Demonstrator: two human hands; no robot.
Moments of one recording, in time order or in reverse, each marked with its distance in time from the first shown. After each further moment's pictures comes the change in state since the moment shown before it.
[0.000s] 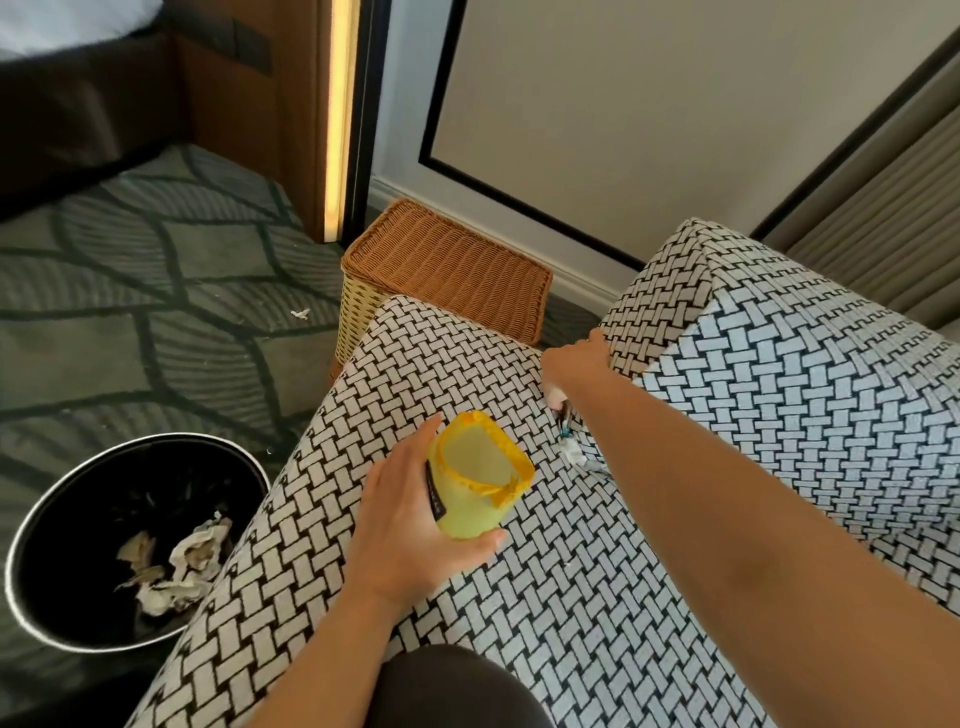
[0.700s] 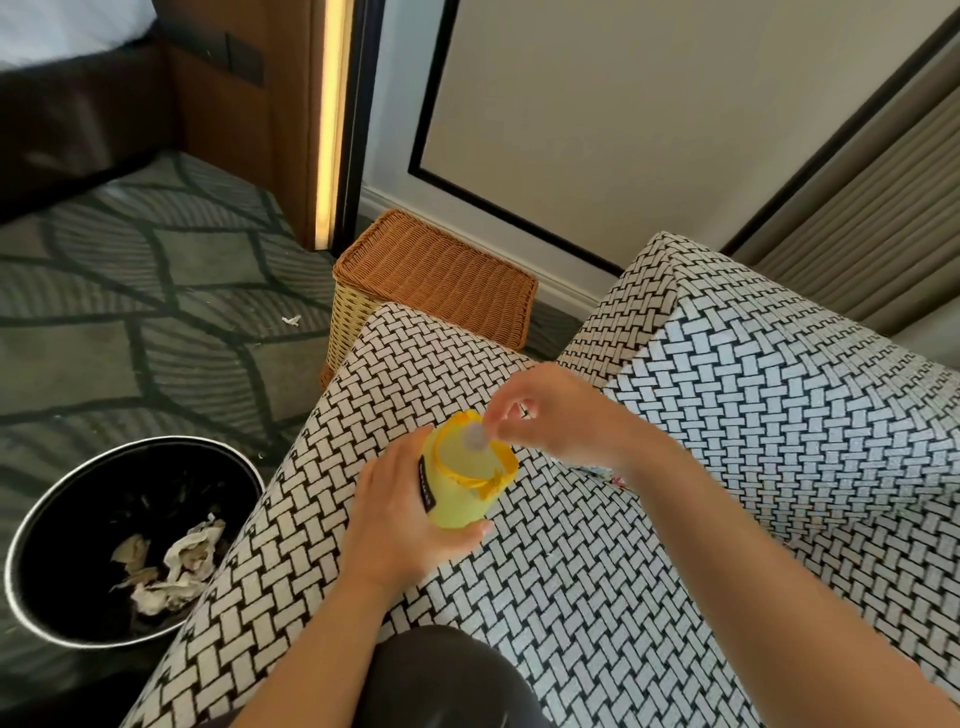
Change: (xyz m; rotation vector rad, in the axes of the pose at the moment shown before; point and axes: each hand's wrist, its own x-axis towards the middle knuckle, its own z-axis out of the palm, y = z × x) left_hand 0.003 -0.002 0.002 0.044 -0.019 0.014; right_hand -0.146 0.013 -0.020 0.928 0.203 -0.574
